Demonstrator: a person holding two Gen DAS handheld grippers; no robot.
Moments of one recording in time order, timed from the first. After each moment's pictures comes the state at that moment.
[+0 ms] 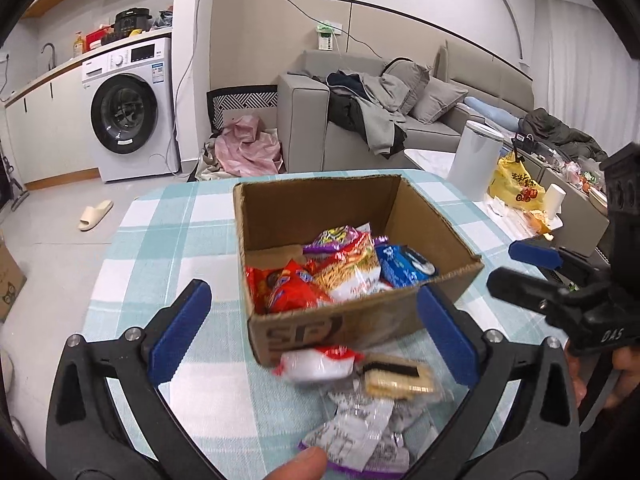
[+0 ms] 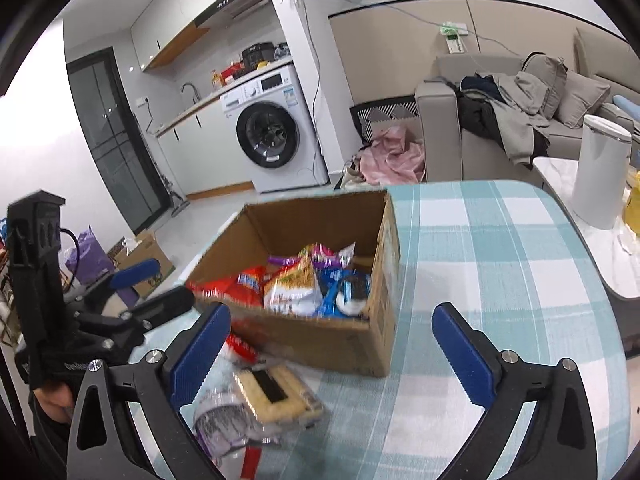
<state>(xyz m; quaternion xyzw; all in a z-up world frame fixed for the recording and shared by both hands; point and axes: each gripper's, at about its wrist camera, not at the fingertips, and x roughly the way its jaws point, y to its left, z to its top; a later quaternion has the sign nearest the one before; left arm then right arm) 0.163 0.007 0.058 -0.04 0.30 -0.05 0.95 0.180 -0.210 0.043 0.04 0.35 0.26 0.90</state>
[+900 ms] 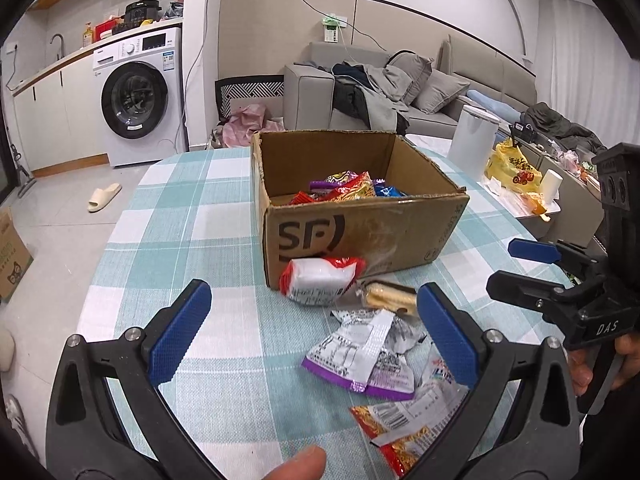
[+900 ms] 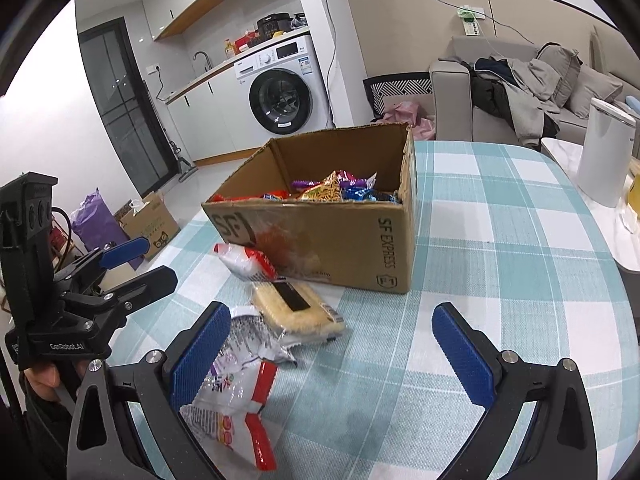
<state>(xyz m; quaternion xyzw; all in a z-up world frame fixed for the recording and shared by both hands) 0.077 0.007 0.032 -0.05 0.32 -0.04 0.95 0.124 -0.208 0.015 0.01 0.39 0.28 0.88</state>
